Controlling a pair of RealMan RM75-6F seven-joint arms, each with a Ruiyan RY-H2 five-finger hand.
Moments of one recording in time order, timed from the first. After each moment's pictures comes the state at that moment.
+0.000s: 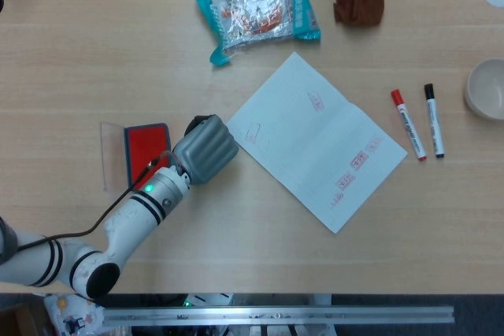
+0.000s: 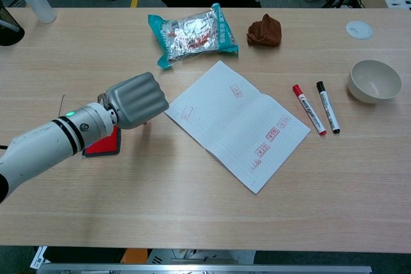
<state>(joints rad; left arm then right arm) -0.95 -1.62 0.19 -1.60 1.02 1.09 1.24 0.07 -1.01 0.06 -1.58 -1.53 1.48 0.06</state>
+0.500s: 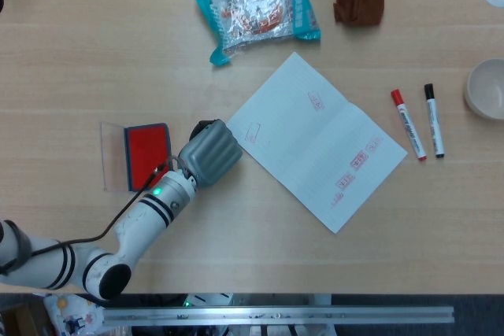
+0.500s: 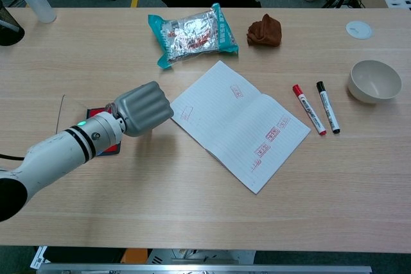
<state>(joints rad) -0.91 -1.70 0.16 -1.52 1.00 1.07 1.26 0.06 -1.01 0.06 -1.56 -1.52 1.49 0.08</state>
